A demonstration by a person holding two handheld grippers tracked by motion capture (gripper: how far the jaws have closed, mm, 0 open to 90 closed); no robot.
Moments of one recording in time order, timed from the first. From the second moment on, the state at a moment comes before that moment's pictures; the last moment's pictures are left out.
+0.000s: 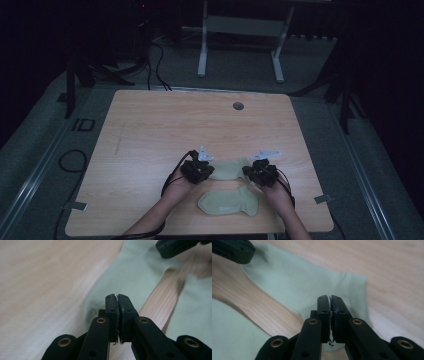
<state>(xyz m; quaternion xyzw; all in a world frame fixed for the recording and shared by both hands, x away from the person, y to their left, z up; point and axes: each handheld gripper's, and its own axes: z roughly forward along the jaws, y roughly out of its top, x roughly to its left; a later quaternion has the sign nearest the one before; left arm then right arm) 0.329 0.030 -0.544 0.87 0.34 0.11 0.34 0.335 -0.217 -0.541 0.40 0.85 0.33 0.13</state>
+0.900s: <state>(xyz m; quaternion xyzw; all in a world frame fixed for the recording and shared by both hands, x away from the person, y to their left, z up) 0.311 0.028 -0.535 0.87 0.32 0.08 0.38 0.323 -0.229 -0.531 0.36 0.85 0.36 0.13</state>
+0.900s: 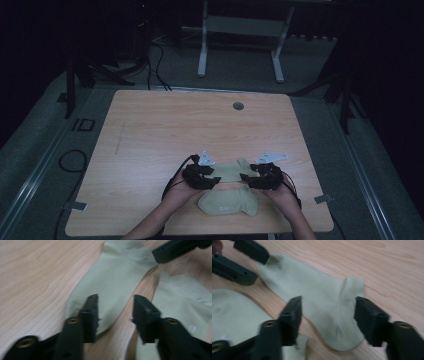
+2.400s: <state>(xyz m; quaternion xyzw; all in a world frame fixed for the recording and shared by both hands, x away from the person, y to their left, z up) 0.238 0.055 -0.556 0.87 0.35 0.06 0.35 0.249 -0.254 -0.555 0.38 0.86 0.32 0.12</state>
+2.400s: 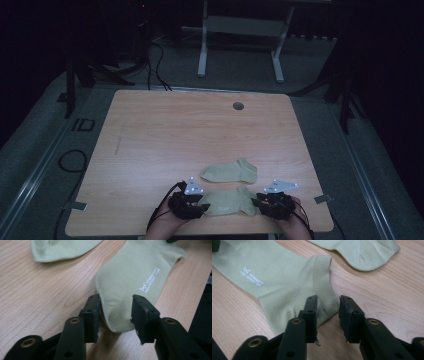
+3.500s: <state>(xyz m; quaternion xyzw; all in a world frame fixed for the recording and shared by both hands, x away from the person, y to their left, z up) 0.251 0.067 -0.521 0.84 0.36 0.08 0.40 0.249 -0.260 -0.505 0.37 0.84 0.37 0.14</state>
